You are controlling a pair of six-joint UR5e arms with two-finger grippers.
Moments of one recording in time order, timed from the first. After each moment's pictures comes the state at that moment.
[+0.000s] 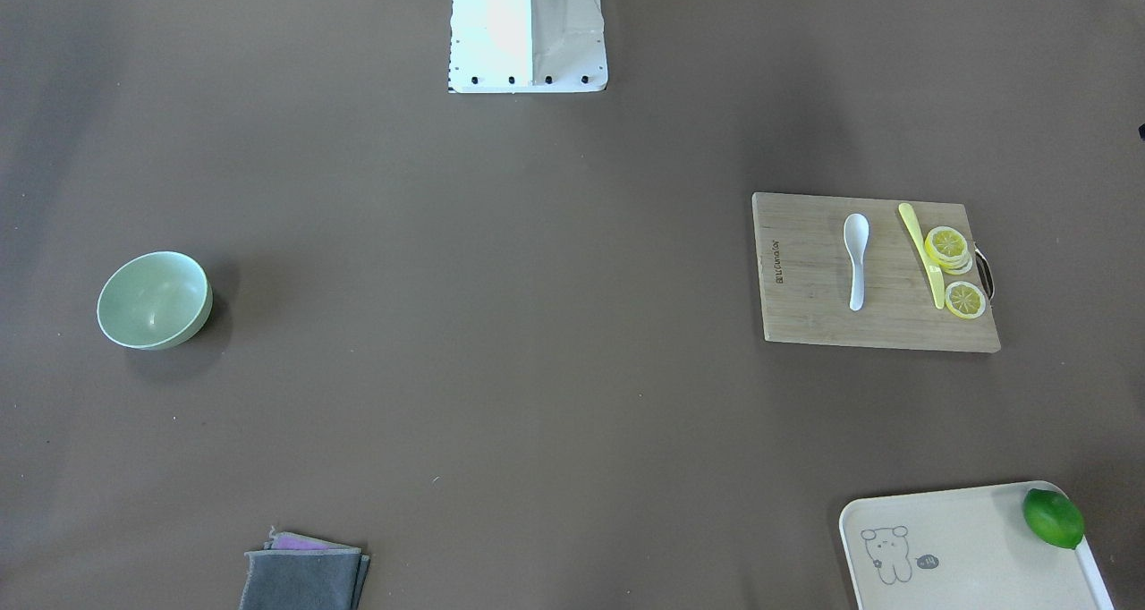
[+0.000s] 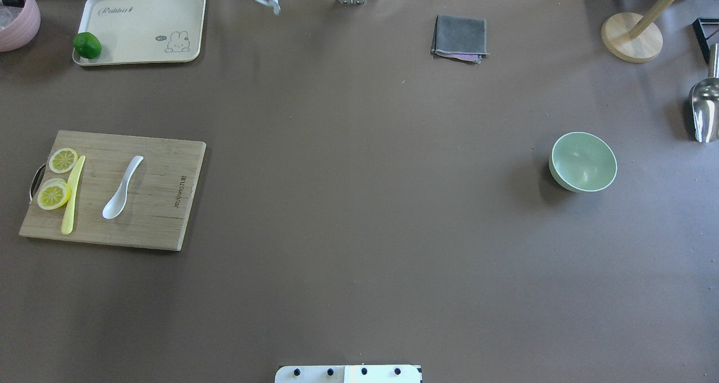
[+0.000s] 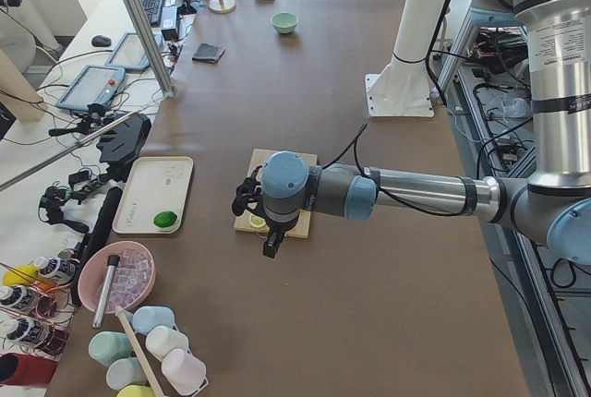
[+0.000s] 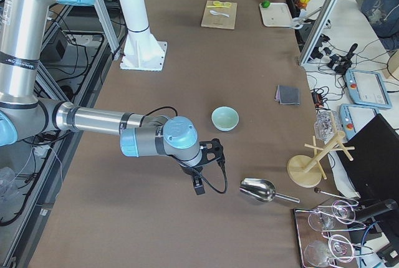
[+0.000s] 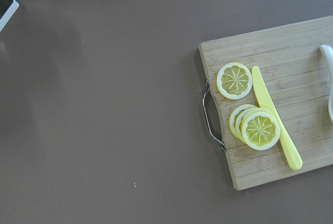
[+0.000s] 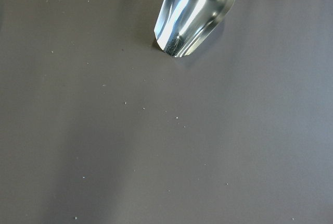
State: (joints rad) left arm -1.56 -1.38 -1.85 -1.65 -2.47 0.19; right arm 1.66 -1.86 1.80 -1.36 2.33 -0.24
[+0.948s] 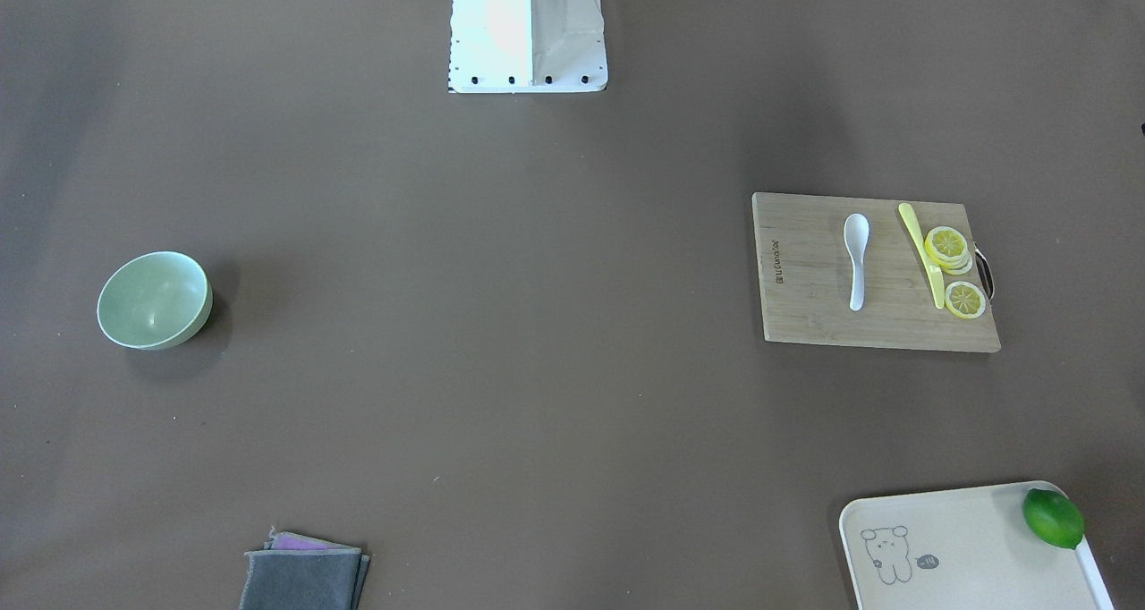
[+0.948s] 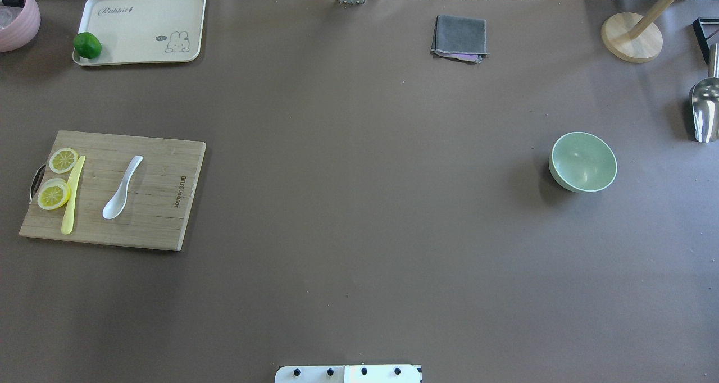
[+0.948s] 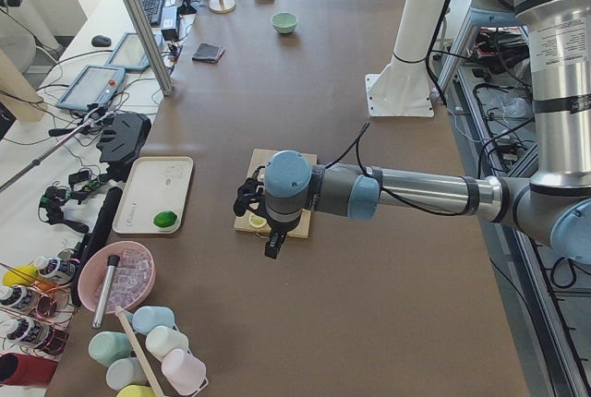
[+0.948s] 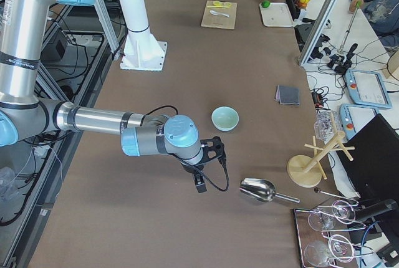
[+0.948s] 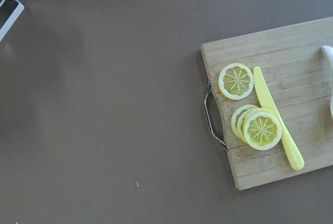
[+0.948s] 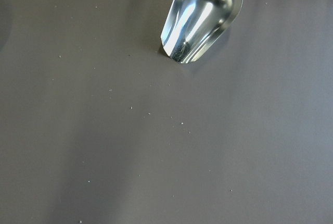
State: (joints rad) left arm -1.57 -1.37 -1.85 -1.65 -2.46 0.17; right arm 1.66 -1.86 1.80 -1.35 2.34 -0.25
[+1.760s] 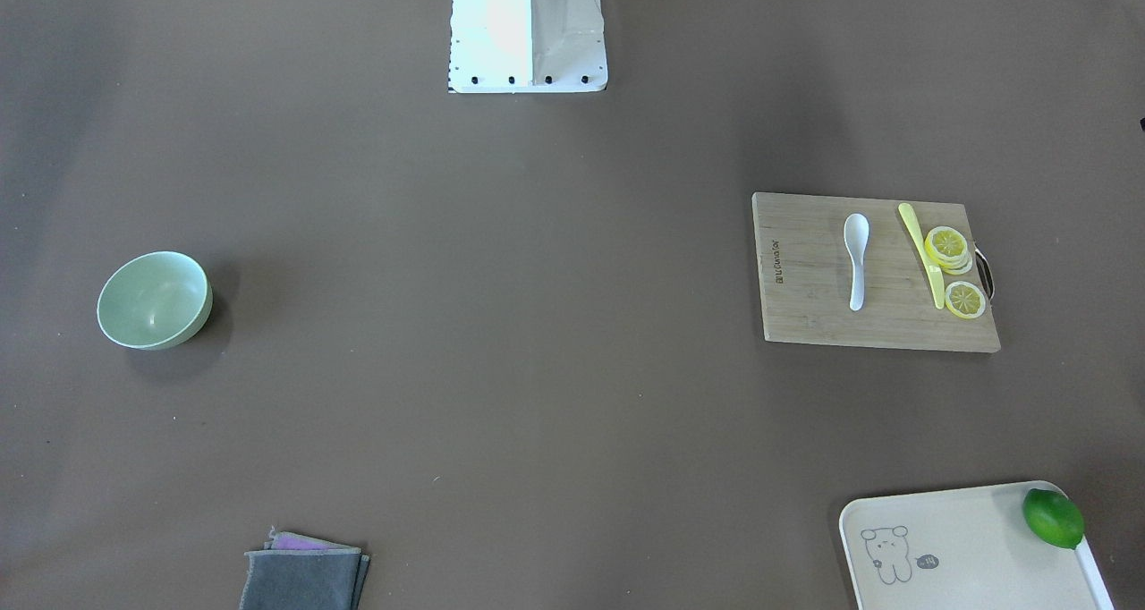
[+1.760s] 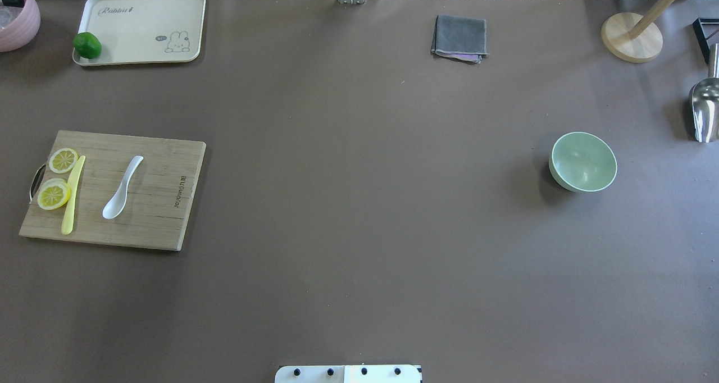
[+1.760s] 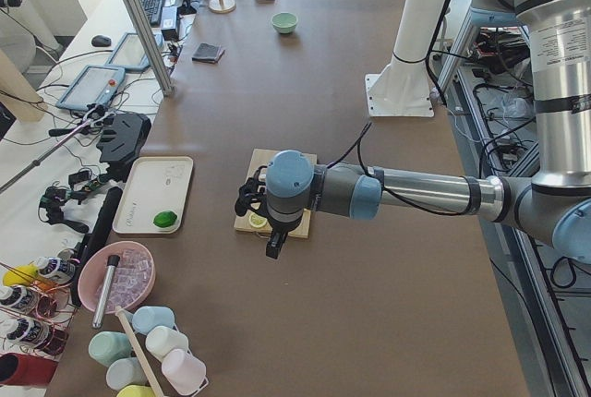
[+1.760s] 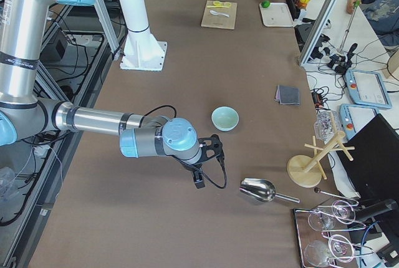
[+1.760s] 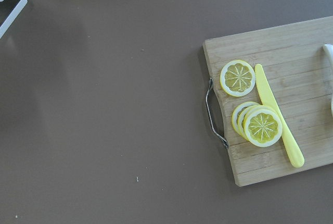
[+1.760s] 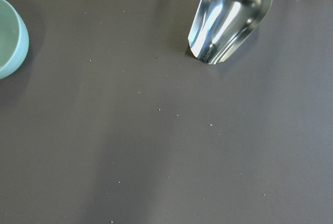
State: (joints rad) left arm -1.57 -1.35 -1.88 -1.65 -2.46 0.17; right arm 1.66 -1.87 1.79 -1.35 2.45 -0.24
